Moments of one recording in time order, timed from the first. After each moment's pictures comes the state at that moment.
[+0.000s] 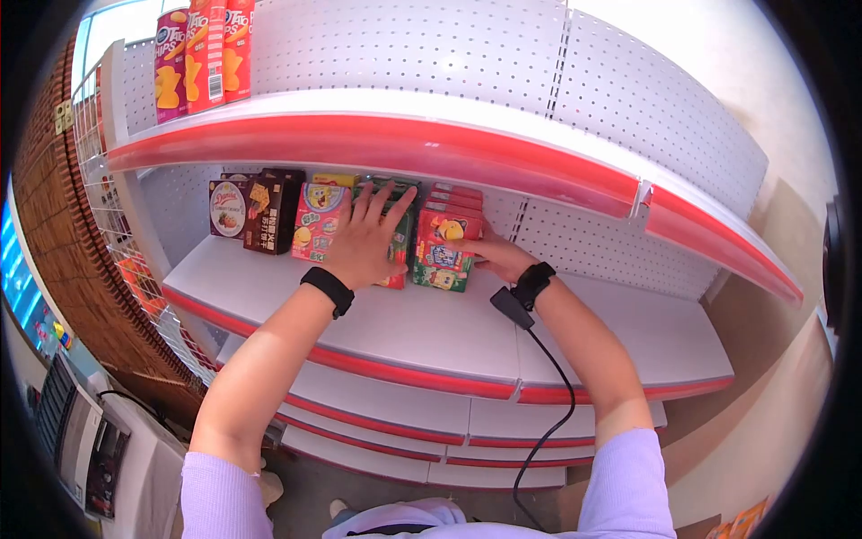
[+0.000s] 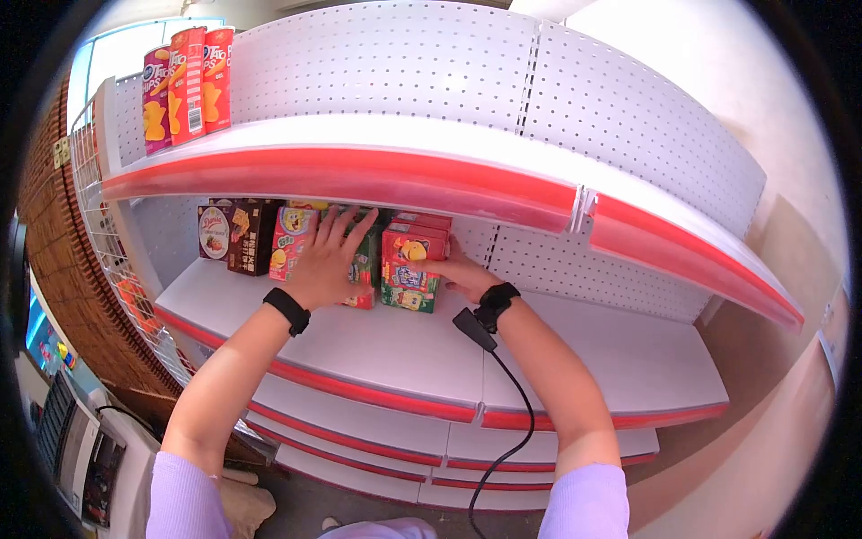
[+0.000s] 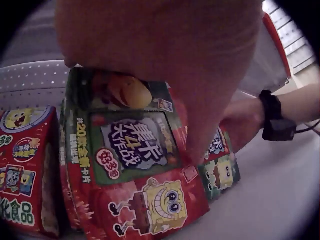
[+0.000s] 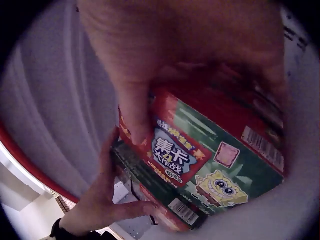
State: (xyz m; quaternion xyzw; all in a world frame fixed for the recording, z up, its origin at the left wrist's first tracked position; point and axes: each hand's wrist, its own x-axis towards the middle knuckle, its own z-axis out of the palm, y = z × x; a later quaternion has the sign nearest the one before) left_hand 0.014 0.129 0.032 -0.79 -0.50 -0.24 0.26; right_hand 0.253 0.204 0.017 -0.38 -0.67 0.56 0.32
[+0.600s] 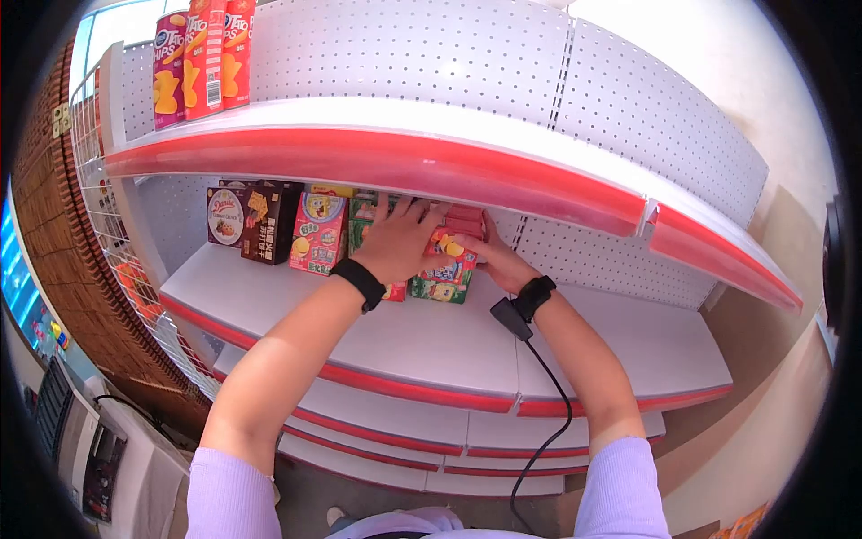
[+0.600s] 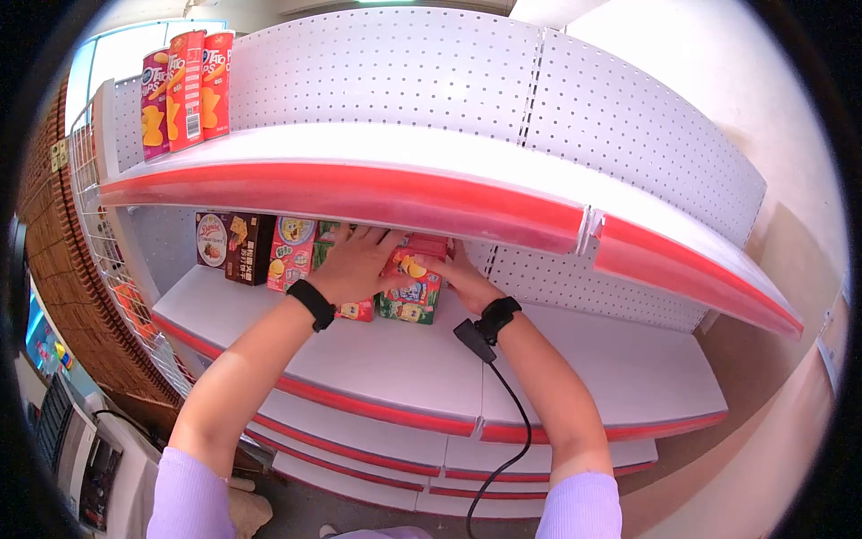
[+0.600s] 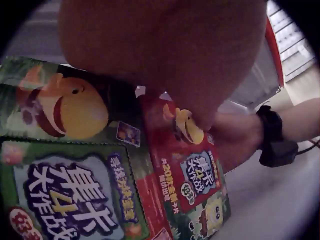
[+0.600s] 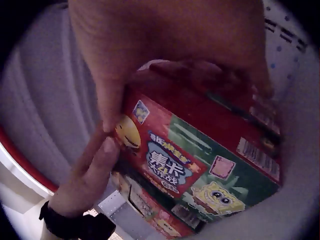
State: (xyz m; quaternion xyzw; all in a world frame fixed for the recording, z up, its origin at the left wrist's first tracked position) left_hand 0.049 0.155 0.048 -0.83 -0.45 -0.25 0.23; right_hand 0.251 0.195 0.028 -0.33 -0.65 0.55 0.39
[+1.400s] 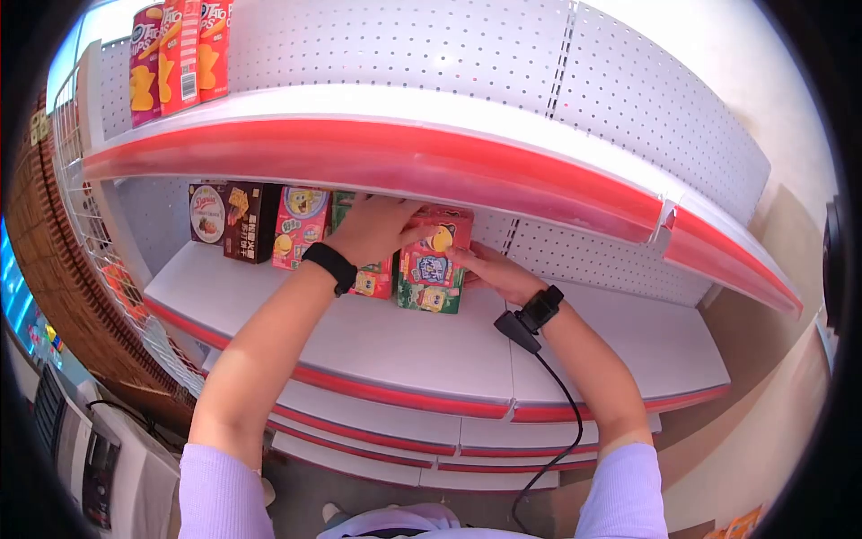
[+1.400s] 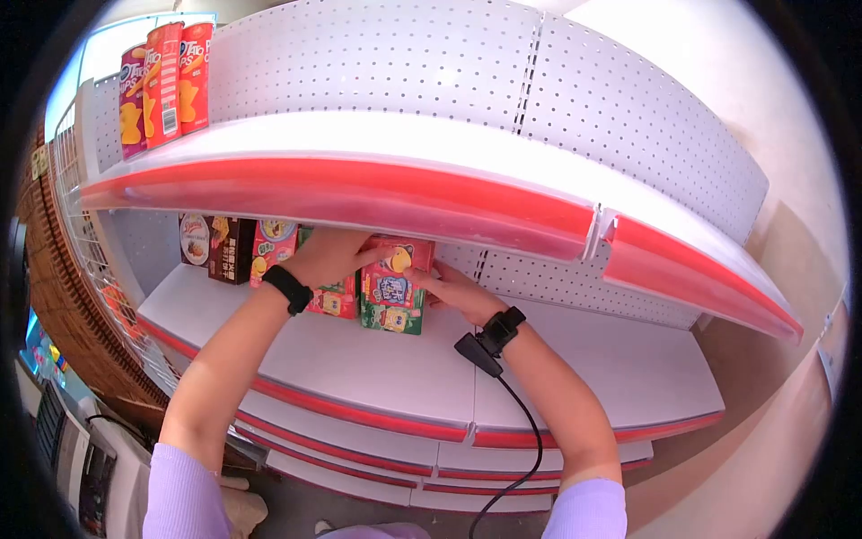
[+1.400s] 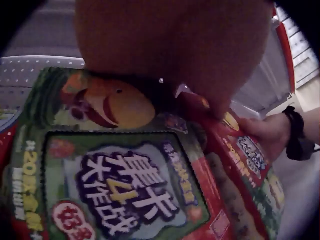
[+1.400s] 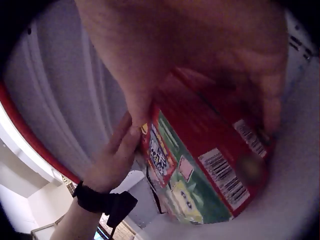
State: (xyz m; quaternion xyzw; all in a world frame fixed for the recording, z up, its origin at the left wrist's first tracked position) left_hand 0.032 0.185 0.058 -0.86 -0.42 -0.27 0.12; right_hand 0.265 0.199 0.010 -0.39 -0.71 0.53 0.25
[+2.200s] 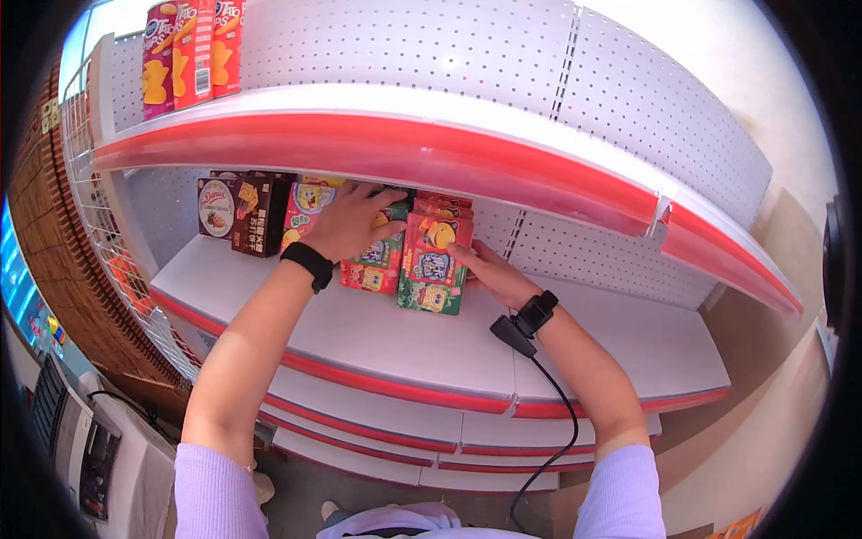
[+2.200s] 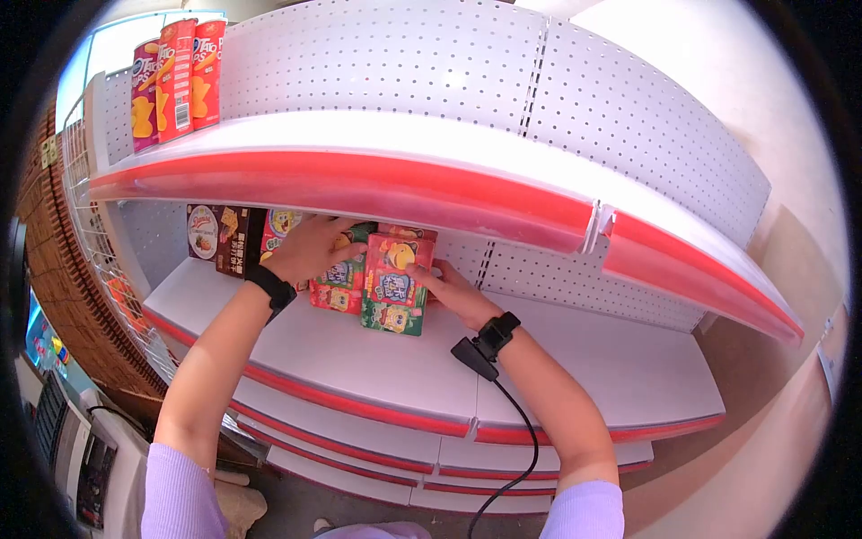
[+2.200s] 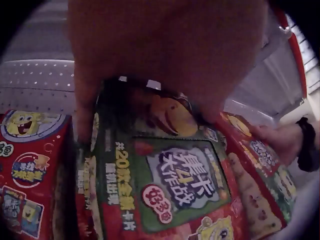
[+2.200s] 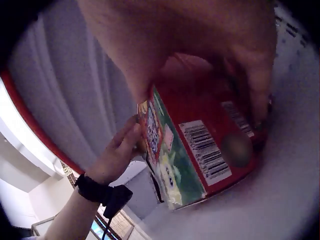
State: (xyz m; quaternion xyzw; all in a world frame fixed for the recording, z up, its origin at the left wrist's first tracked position) left_hand -0.006 0.170 0.053 -0.82 -0.48 -0.27 0.16; right_hand 0.256 0.192 0.000 -0.38 -0.66 0.57 0.30
